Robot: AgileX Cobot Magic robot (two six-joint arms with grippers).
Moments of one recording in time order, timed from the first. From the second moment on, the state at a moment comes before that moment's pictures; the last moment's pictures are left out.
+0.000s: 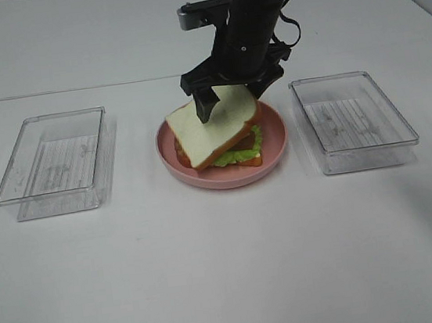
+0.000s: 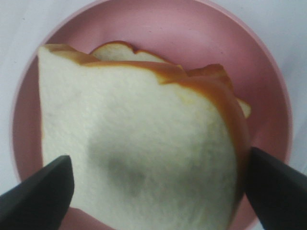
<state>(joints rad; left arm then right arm) 0.07 0.00 -0.52 -0.02 1.08 0.00 0.47 2.26 -1.88 0.09 0.91 -0.03</state>
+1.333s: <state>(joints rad) 0.07 0.00 -0.52 -0.02 1.08 0.00 0.47 1.41 -1.46 -0.14 1.22 0.04</state>
